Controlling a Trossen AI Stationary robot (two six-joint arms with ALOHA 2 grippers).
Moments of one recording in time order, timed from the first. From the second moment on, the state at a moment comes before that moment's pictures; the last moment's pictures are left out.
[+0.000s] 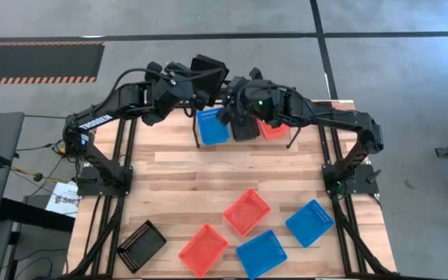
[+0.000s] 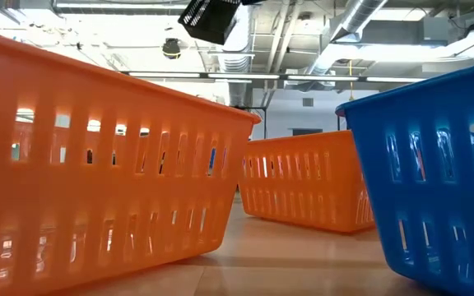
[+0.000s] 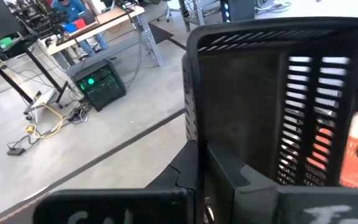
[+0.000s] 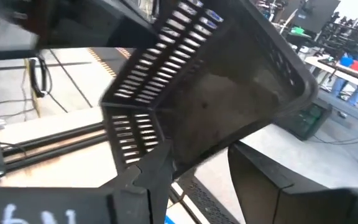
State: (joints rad) left arm 0.15 1.60 2.04 -1.06 -0.95 -0.28; right arm -0.14 1.68 1.82 -0.37 0.58 -0.07
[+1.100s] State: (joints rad) left arm 0.15 1.60 2.03 -0.93 -0.89 -0.09; right arm -0.18 1.68 1.82 -0.49 0.58 -0.08
